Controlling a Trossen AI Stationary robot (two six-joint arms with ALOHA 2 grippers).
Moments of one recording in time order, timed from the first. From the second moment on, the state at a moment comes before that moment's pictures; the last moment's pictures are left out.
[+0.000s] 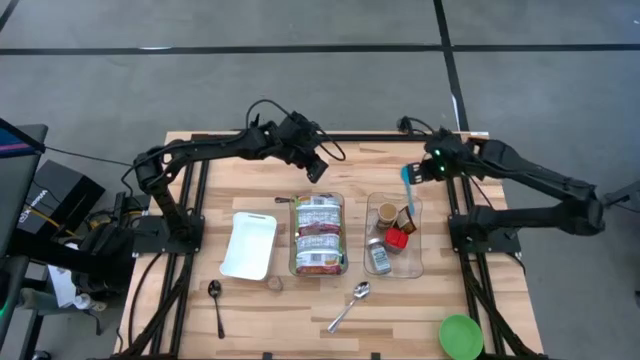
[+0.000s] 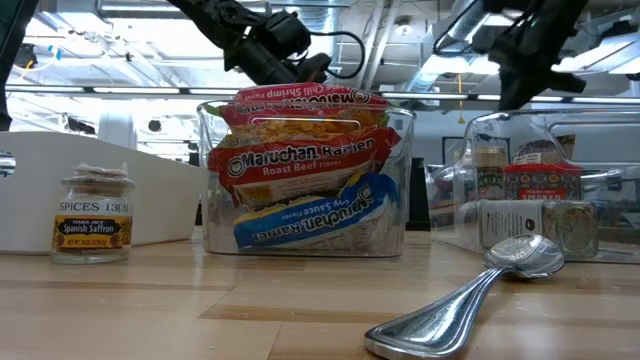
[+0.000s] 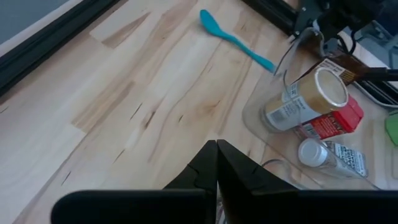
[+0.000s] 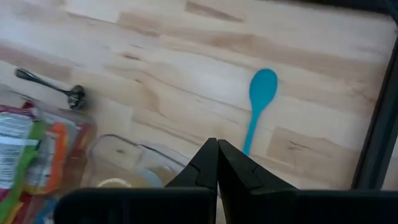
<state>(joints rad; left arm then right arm) 0.45 1.74 1.31 -0.31 0.25 -0.25 -0.49 0.97 0.99 -1.08 0.17 0.75</state>
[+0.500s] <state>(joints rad) 0.44 1.74 1.31 -0.31 0.25 -0.25 -0.77 1.29 0.99 -1.05 0.04 0.63</state>
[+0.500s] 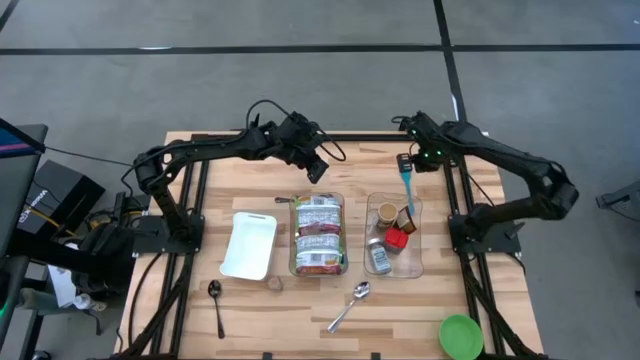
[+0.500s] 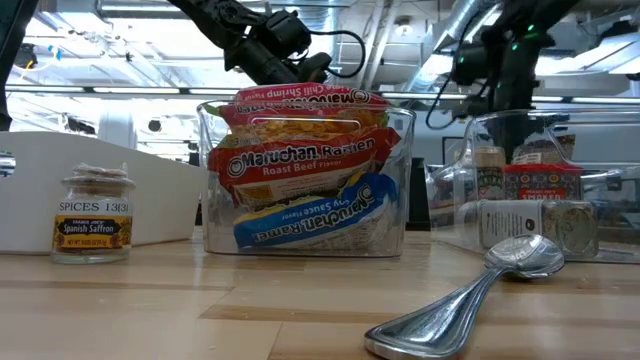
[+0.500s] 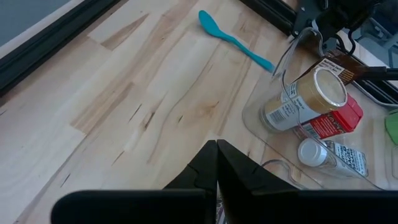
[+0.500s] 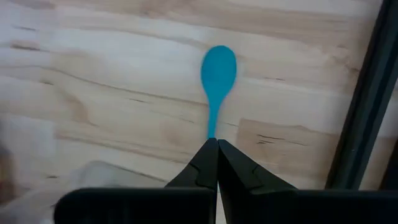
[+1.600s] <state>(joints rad) 0.44 1.73 1.31 -0.31 0.25 -0.24 -0.78 1.58 0.99 -0.96 -0.03 0.64</state>
